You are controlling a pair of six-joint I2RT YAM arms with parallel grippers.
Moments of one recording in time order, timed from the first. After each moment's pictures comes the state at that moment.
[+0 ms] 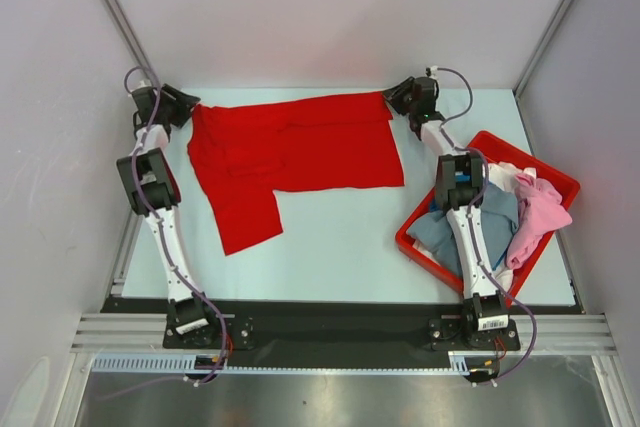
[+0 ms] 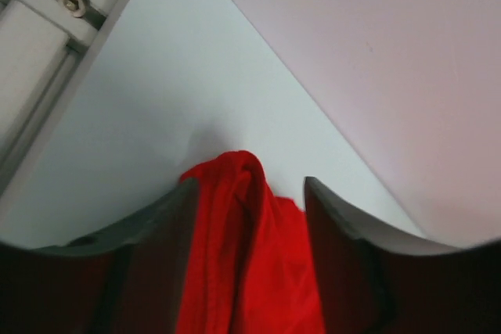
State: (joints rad) left arm 0.35 2.73 2.27 0.04 0.44 -0.80; right arm 0.12 2.95 2.57 0.11 -0.18 0.94
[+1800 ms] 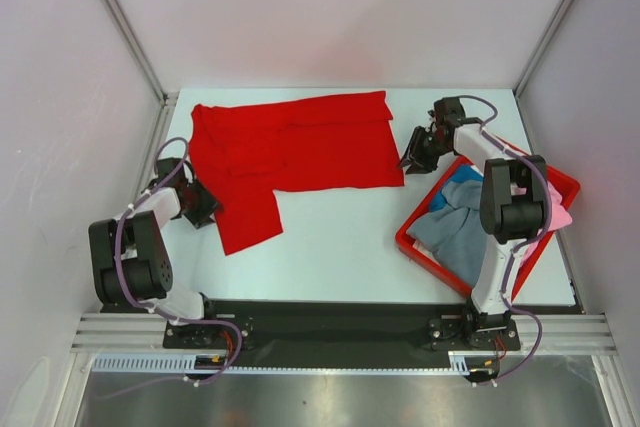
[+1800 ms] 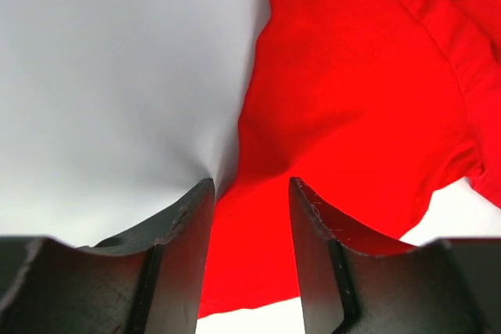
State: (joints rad) left arm 0.22 1.52 0.78 -0.37 0.15 -0.58; right arm 0.11 1.99 1.49 -0.59 -0.38 0.49
